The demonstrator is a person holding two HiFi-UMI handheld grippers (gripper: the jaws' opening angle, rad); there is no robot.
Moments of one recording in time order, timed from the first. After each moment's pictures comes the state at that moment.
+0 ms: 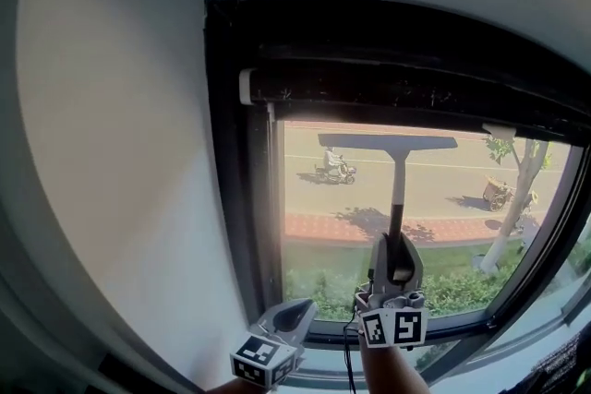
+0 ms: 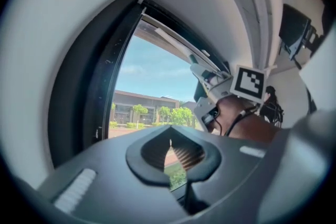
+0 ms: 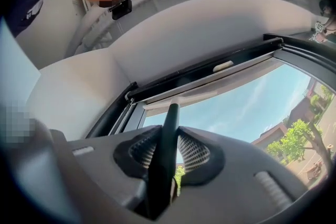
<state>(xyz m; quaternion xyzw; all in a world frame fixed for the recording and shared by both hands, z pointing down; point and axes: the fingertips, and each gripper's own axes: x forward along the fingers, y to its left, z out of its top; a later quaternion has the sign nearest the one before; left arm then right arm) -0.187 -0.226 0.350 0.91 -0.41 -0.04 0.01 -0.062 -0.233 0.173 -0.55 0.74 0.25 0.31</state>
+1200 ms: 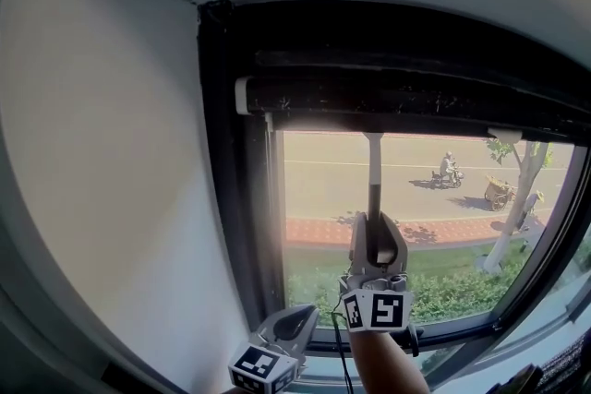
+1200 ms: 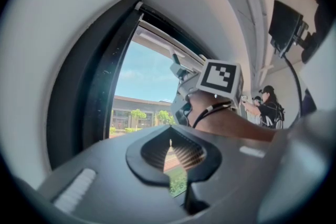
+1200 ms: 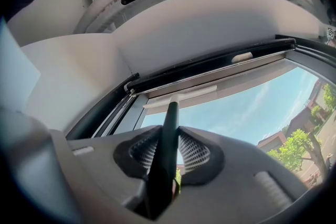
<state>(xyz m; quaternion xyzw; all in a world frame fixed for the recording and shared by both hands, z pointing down) -0.184 -0.220 0.322 0.92 -0.39 -0.05 -0.01 -0.101 -0.274 0.144 -0.56 0.73 0.28 0.29</state>
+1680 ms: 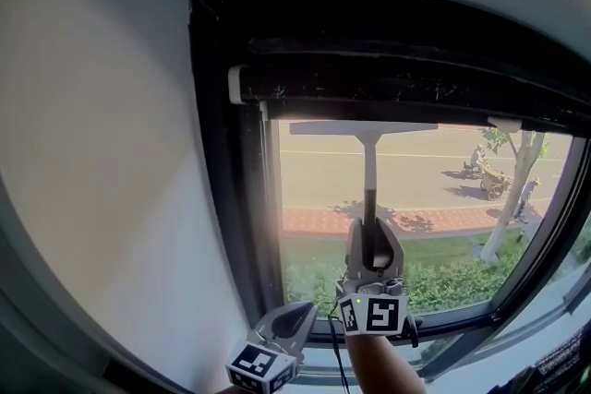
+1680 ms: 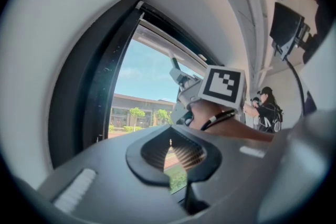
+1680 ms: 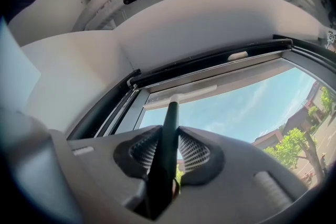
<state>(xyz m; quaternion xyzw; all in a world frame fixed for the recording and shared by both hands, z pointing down) -0.184 -0.212 0.327 0.92 -0.39 -0.05 0.00 -0.102 -0.269 0.168 -0.57 0.73 0.27 0.27</state>
